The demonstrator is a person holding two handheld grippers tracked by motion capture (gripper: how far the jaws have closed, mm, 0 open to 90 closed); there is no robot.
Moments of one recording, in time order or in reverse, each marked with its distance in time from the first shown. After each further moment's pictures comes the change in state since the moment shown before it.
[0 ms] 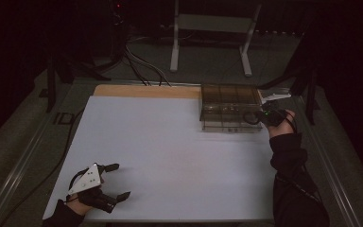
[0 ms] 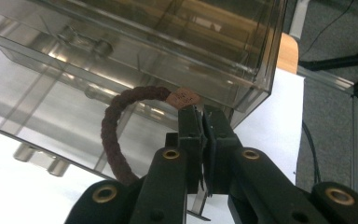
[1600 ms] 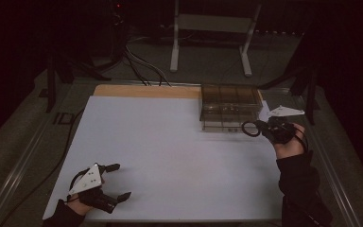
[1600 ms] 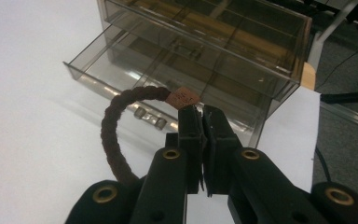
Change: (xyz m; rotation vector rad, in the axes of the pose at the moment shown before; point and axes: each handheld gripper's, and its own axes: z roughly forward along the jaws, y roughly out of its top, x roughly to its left) left arm -0.001 0.001 0.001 0.000 -0.004 0.002; right arm 0.041 -0.025 -0.084 -0.133 0.076 -0.070
